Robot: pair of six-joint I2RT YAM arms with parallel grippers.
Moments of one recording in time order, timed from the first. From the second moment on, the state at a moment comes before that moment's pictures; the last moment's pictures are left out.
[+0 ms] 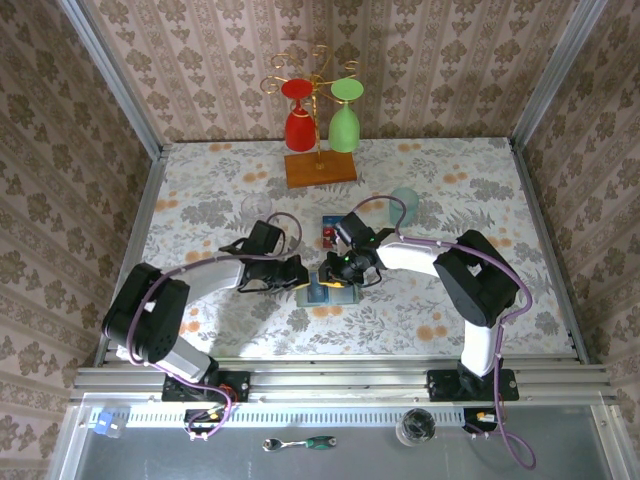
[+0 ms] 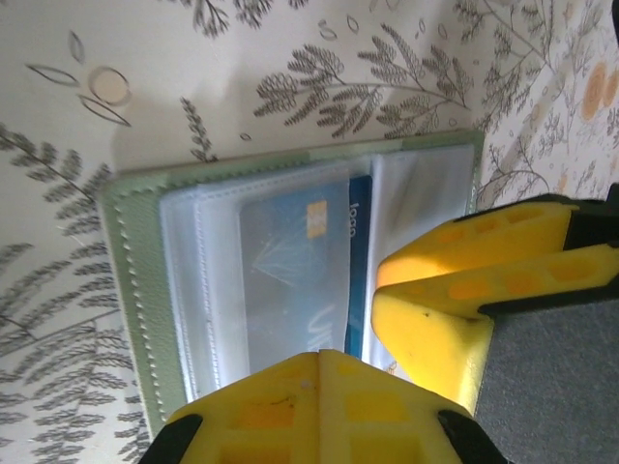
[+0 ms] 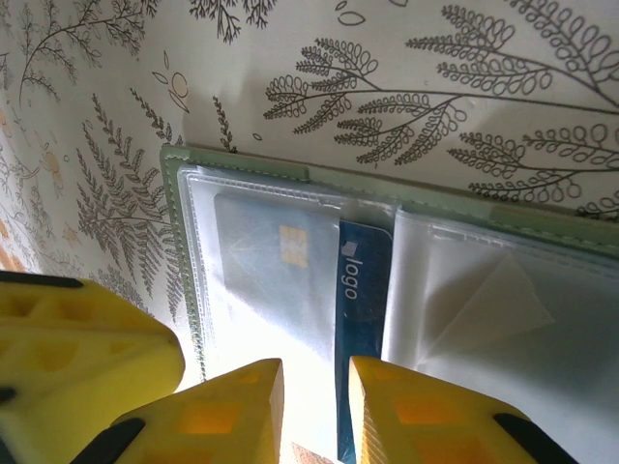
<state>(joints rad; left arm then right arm) -0.56 1.53 0.73 -0.24 0.55 -0.73 0.67 1.87 1.10 -0.33 -0.45 0.79</state>
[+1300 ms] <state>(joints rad) -0.57 1.59 0.72 -0.24 0.52 -0.73 0.65 1.90 1.09 -0.31 -0.48 0.79</state>
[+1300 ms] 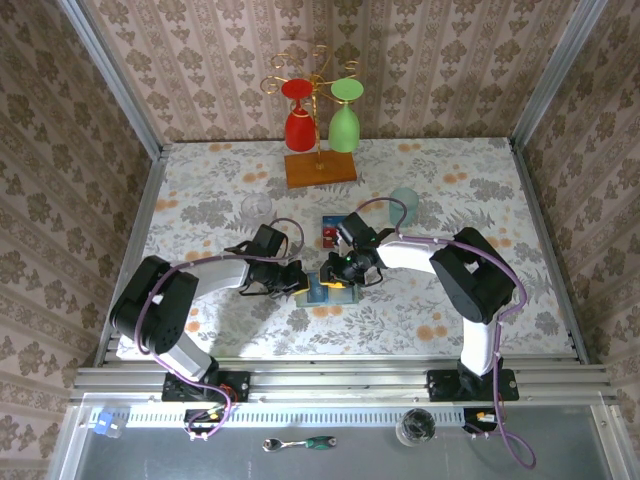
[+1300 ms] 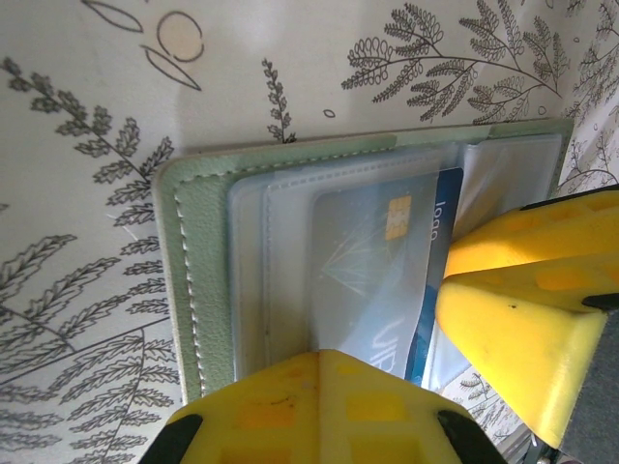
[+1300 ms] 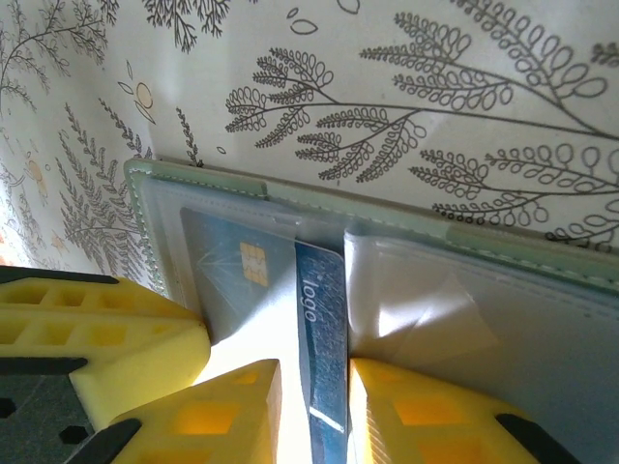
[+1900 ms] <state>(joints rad) -0.56 1.59 0.72 -0.24 0.52 -0.73 0.63 1.89 1.03 -0.19 -0.54 0.83</state>
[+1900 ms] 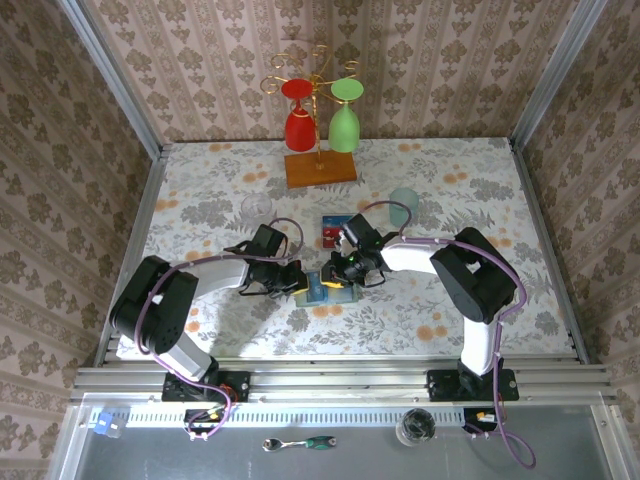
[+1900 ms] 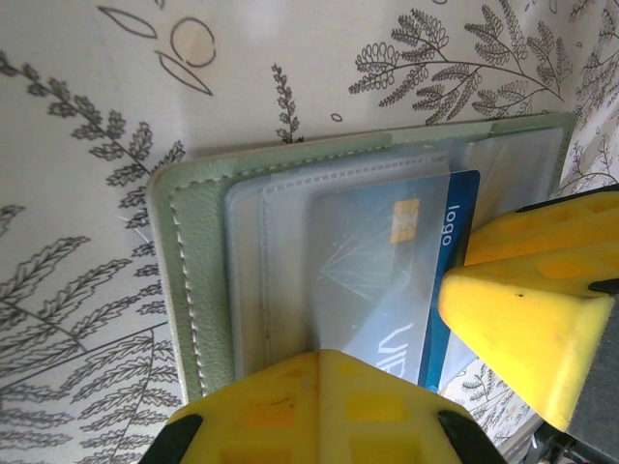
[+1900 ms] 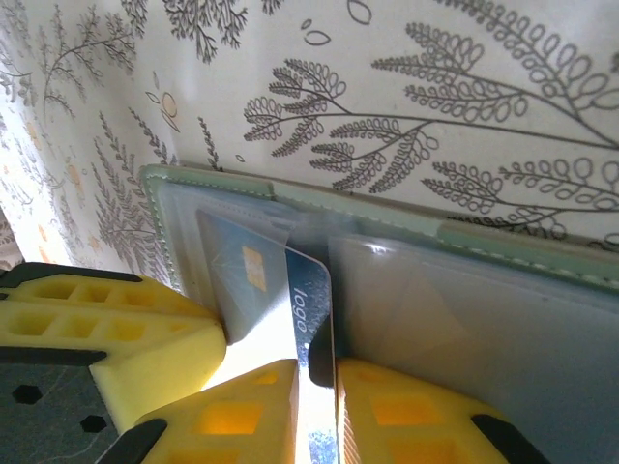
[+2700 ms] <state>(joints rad) -0.56 1.59 0.71 -0.24 0.52 -0.73 0.59 1.83 0.96 -0.15 -0.56 0.84</state>
